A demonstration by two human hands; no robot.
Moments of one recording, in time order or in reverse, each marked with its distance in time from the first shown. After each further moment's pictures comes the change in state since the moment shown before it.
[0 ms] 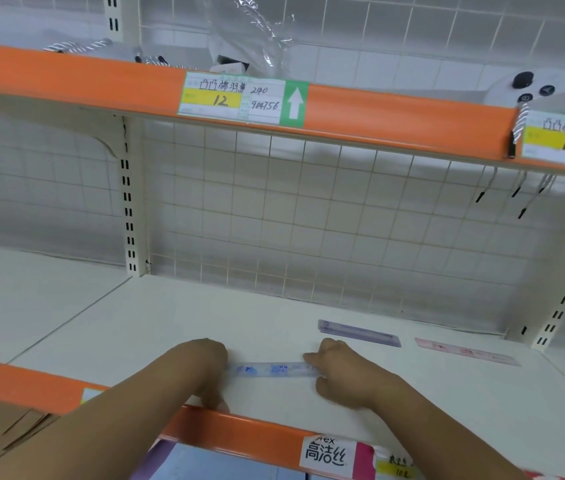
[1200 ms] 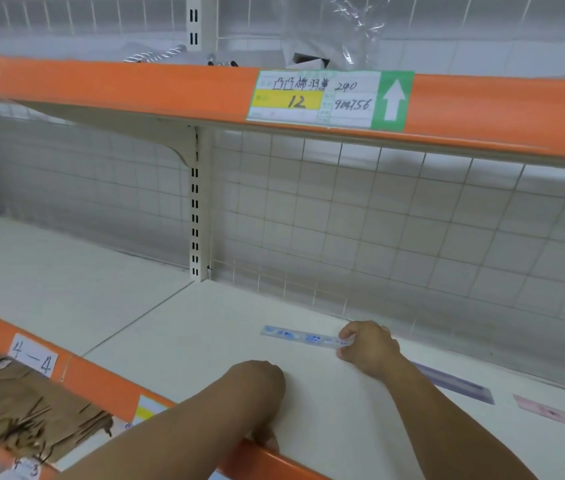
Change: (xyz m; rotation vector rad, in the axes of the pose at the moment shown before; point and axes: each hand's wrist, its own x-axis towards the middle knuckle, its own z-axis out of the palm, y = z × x) left_hand 0.010 0.003 -0.004 -0.004 -0.031 -0.045; right_hand 0.121 -0.003 -0.014 0.307 0.242 0.282
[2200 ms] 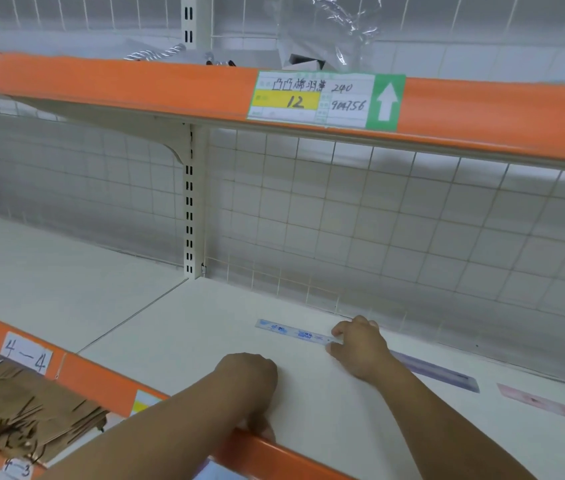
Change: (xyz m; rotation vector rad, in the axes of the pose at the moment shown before) left_hand -0.004 -0.007 0.003 -0.006 0.027 0.002; right_hand -0.019 -0.008 0.001 -0.136 0.025 -0.098
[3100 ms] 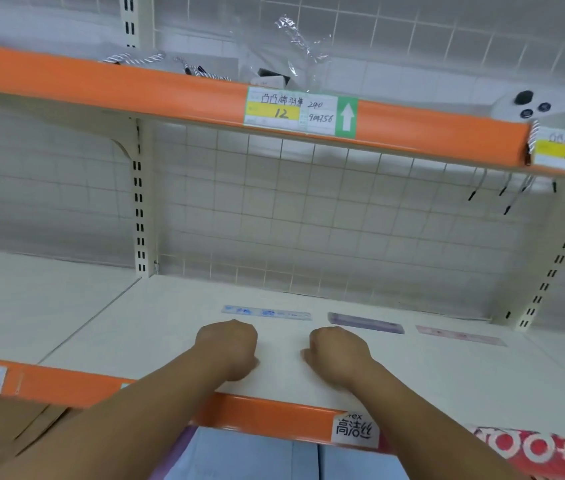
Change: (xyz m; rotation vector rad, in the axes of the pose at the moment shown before) left_hand -0.019 -0.014 0.001 -0.058 0.286 0.114; right_hand -0.110 -0.035 -0.018 -0.243 -0.031 0.085
